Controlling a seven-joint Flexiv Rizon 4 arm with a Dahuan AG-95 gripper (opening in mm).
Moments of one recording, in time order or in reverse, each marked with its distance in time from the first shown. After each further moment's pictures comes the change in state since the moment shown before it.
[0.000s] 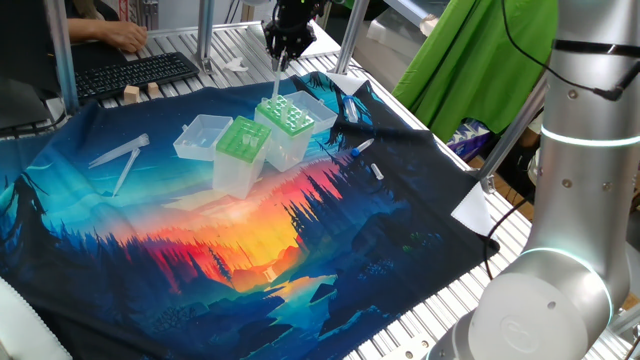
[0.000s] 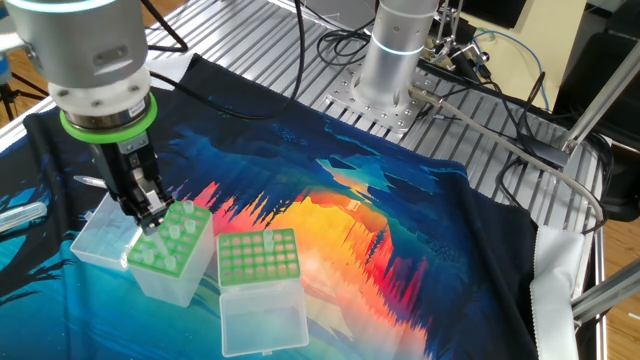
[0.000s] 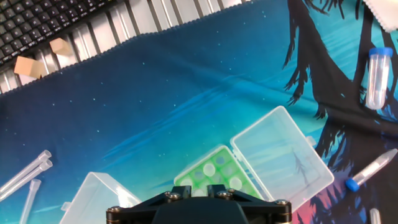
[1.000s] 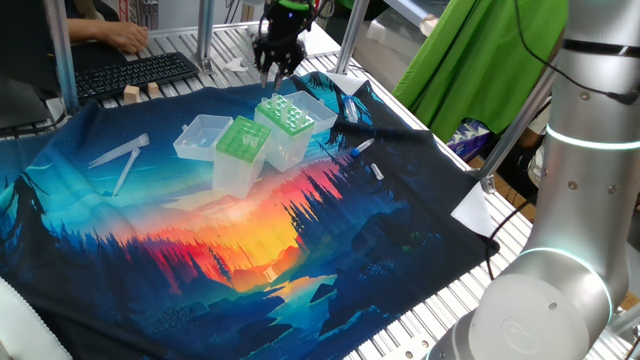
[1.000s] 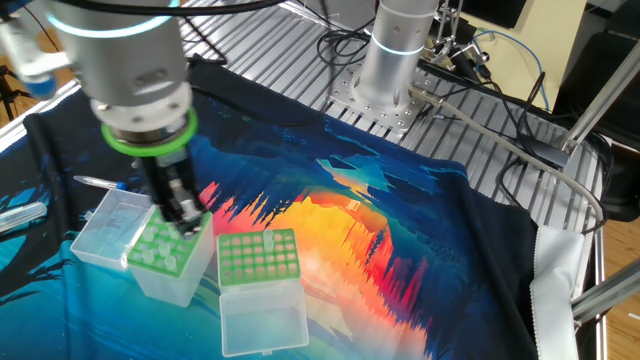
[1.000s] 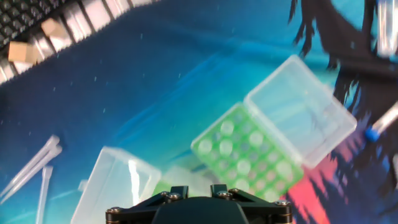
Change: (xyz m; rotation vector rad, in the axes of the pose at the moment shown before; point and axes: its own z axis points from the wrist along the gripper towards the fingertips) arm 0.061 0.035 0.015 -0.008 0.039 0.121
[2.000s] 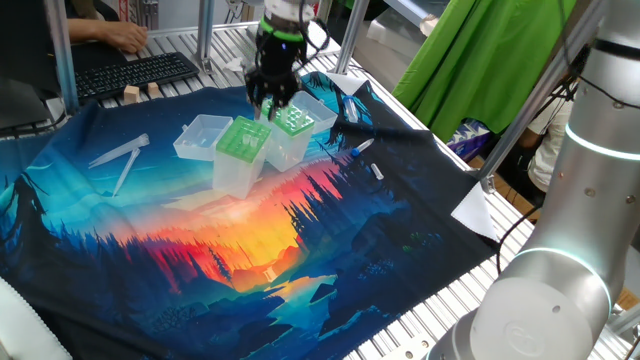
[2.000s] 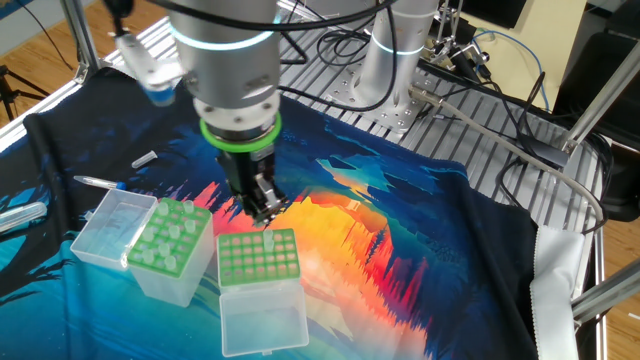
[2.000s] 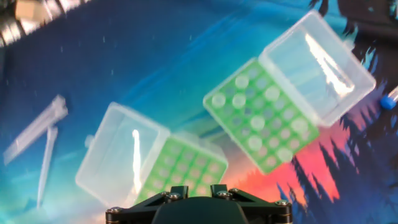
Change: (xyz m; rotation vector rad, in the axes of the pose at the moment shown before) arm 0.081 0.012 0.027 -0.009 0.032 -0.049
